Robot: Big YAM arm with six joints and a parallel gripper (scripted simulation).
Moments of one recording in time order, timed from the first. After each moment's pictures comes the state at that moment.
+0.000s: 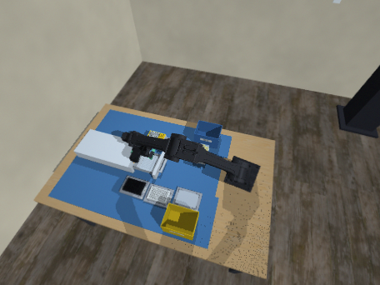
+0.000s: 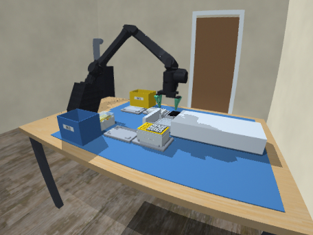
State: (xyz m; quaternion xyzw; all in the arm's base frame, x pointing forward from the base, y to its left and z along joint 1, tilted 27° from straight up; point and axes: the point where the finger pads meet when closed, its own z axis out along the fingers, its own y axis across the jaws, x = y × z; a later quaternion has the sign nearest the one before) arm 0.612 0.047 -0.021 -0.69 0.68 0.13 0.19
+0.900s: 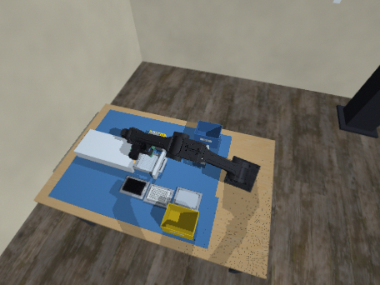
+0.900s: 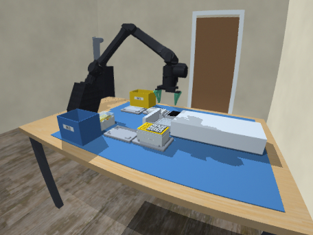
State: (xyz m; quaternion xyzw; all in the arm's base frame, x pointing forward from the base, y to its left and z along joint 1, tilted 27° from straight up) arm 0.608 0.033 0.004 -0.69 0.69 0.14 0.18
